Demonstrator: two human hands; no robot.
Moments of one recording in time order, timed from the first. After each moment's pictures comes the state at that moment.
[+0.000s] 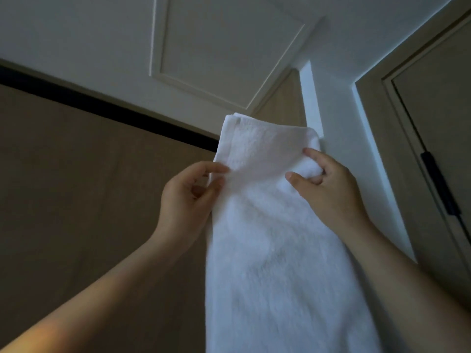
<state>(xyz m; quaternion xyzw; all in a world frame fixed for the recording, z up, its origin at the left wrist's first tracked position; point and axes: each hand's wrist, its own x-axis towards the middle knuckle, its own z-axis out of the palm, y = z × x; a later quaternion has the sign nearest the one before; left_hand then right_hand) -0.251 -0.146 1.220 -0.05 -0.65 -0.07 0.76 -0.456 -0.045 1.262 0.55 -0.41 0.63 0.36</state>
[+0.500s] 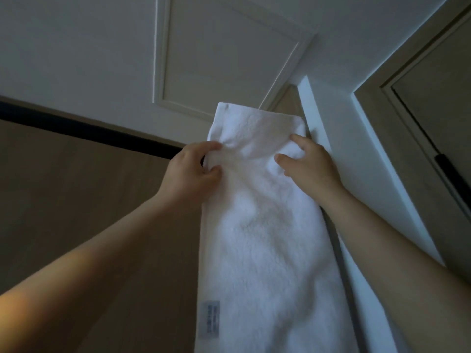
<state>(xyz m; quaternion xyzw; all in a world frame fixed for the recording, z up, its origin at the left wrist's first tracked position) -0.221 -0.156 1.302 0.09 -0.69 0.10 0.71 -0.427 -0.069 1.329 0.54 -0.42 0.64 0.35</state>
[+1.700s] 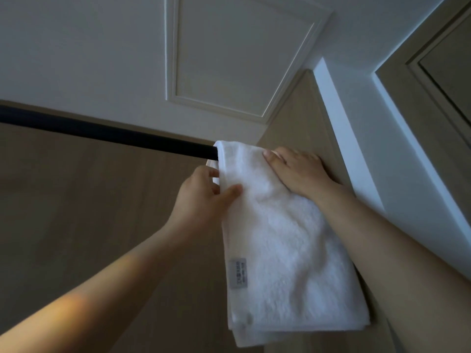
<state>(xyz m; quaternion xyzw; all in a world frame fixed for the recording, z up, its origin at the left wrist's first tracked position) -0.209 -0.153 1.257 0.17 -0.71 0.01 0.69 -0.407 -0.111 1.337 0.56 -0.55 0.43 0.45</state>
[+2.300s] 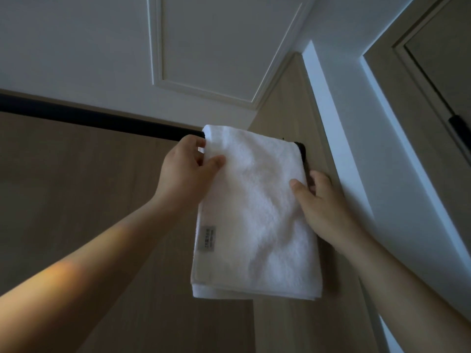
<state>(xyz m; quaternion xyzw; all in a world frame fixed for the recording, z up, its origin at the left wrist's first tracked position) -0.209 -0.139 1.267 0.16 -0.67 0.04 0.72 -0.419 -0.081 1.225 0.55 -0.48 0.66 0.18</state>
